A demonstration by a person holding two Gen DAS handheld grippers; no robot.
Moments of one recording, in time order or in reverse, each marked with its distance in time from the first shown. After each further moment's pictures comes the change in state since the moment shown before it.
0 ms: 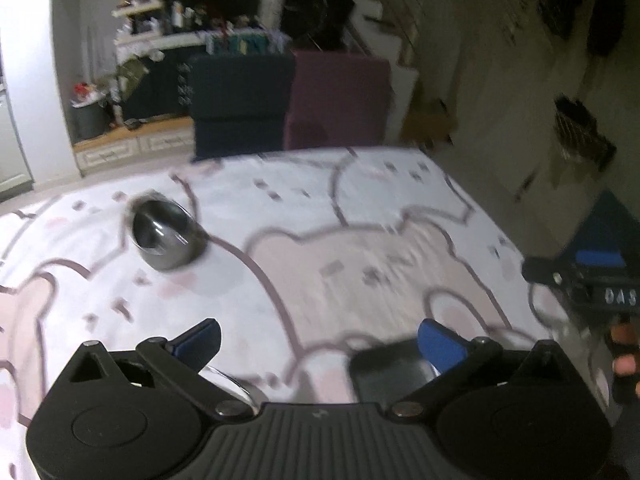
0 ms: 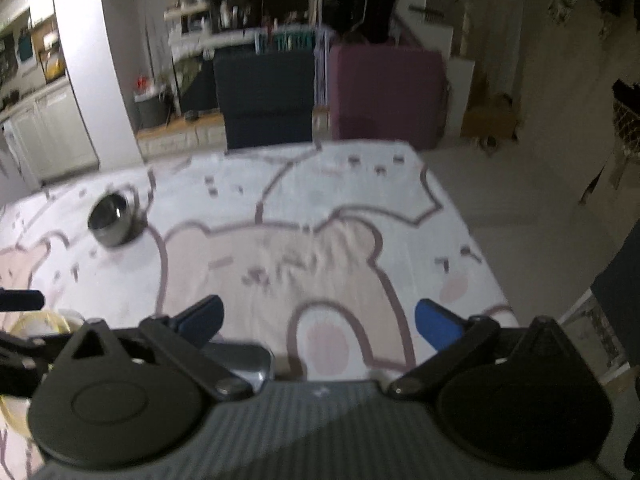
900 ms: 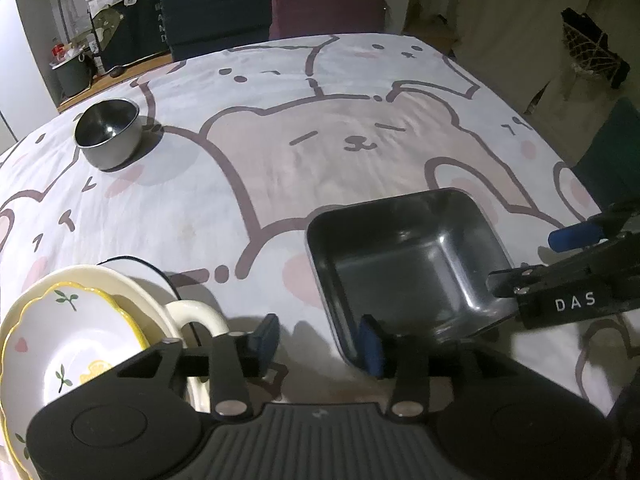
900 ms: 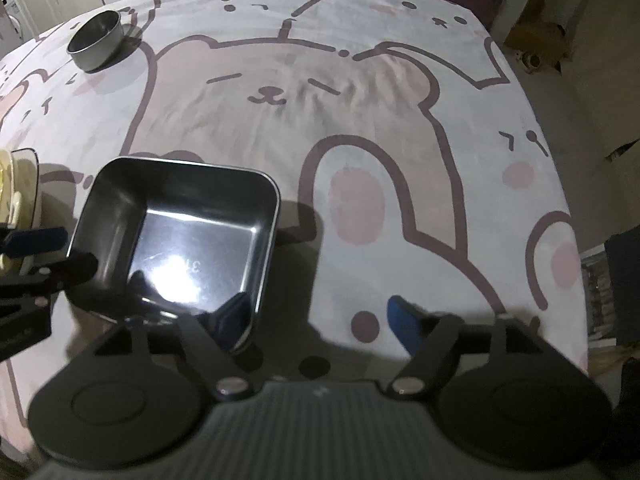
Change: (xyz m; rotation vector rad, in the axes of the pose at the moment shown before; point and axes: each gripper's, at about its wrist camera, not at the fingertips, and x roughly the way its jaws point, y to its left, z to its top) left arm 0.074 -0.047 -0.074 0.097 0.257 0.031; right arm 0.089 0.020 -0.055 -0.182 0.447 -0.005
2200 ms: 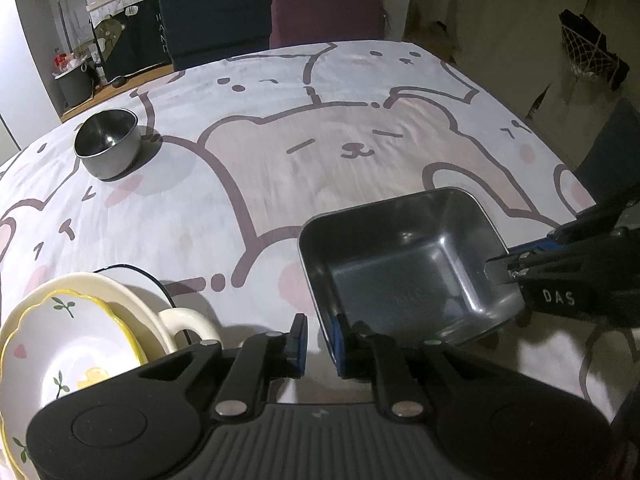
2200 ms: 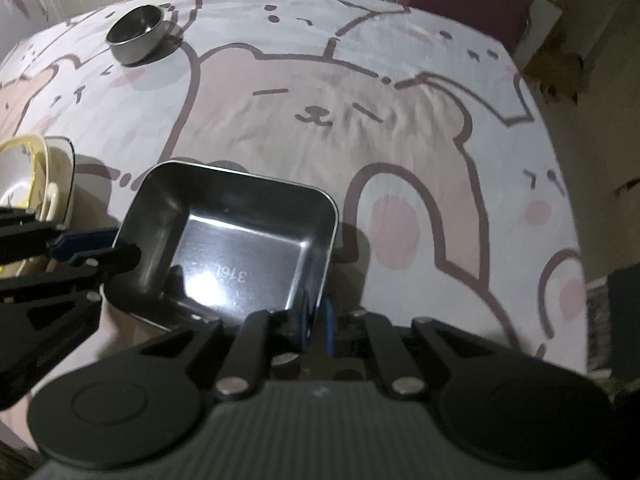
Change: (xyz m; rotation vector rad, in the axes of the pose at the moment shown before) left arm 0.003 -0.005 0.000 0.008 -0.027 0.018; right arm -0.015 0.025 0.007 -0.077 -0.024 0.020
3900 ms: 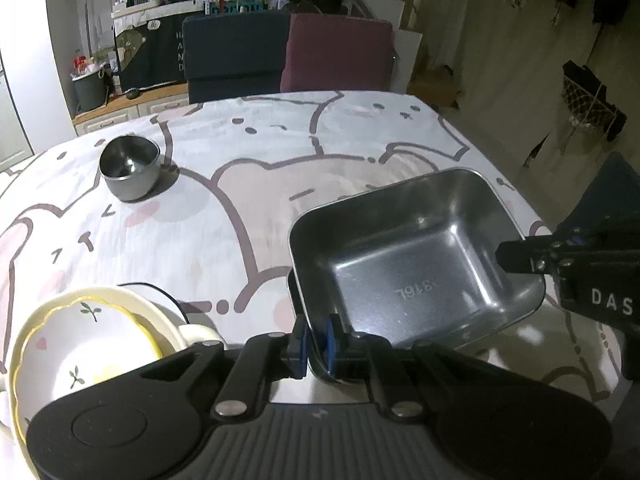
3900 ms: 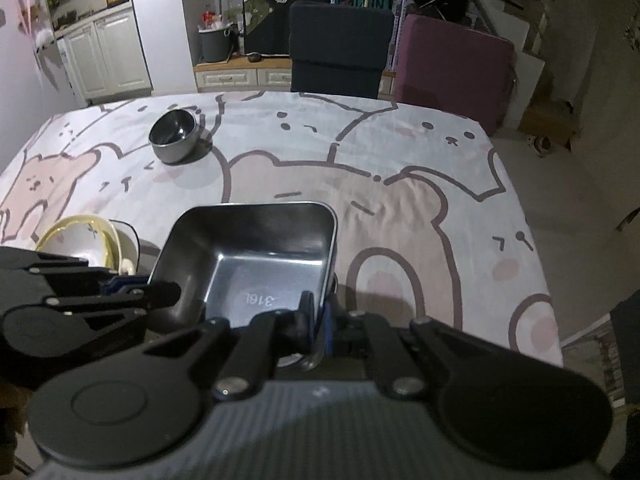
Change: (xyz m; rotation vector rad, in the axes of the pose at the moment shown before) left arm -0.043 0.003 0.004 -0.097 -0.106 -0.031; right arm -0.088 0.006 -0.017 0.026 -0.270 0.028
